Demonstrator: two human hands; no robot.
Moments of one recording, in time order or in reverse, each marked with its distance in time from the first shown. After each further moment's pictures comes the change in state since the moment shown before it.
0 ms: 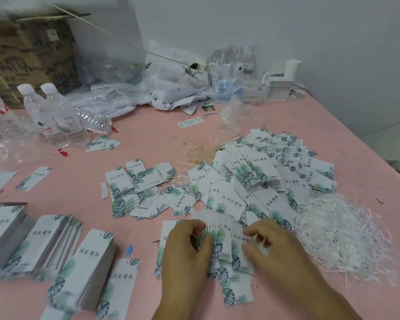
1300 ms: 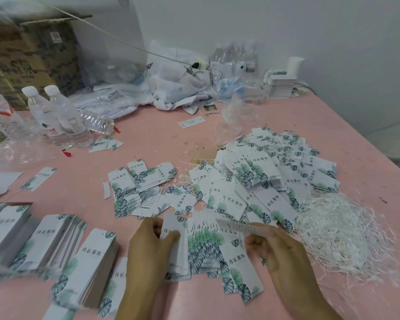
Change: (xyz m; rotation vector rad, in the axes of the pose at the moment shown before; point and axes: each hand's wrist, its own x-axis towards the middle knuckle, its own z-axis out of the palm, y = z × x) left_hand 0.033 -0.014 -0.050 0.242 0.029 -0.239; right_hand -0.009 0.019 0.028 0.910 0.148 0.162
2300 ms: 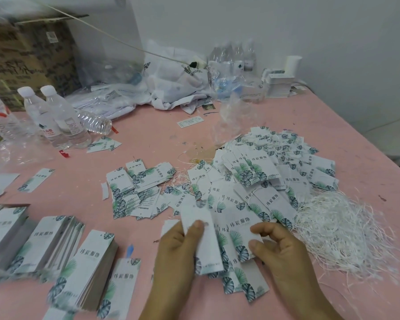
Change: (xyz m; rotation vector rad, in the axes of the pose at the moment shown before) left_hand -0.042 0.030 0.021 -0.783 -0.369 -0.030; right_hand -0.008 -0.019 0.006 -0.144 0.054 0.047
